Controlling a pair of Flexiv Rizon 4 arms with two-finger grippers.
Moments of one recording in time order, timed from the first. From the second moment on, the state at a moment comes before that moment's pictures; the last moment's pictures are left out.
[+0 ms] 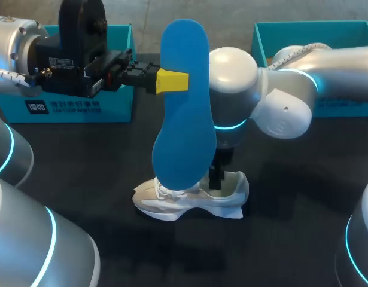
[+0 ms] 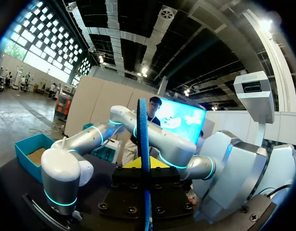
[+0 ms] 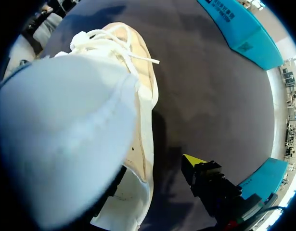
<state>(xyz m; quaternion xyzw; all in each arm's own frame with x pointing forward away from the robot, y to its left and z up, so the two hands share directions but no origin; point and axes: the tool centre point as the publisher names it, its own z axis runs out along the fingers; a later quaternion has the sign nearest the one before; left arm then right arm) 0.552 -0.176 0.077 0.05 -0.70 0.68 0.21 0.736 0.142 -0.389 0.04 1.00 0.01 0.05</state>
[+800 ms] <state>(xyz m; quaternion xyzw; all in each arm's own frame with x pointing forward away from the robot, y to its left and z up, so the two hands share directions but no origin) 0.552 -0.176 0.077 0.05 -0.70 0.68 0.21 0.736 0.138 -0.399 0.04 1.00 0.01 0.04</state>
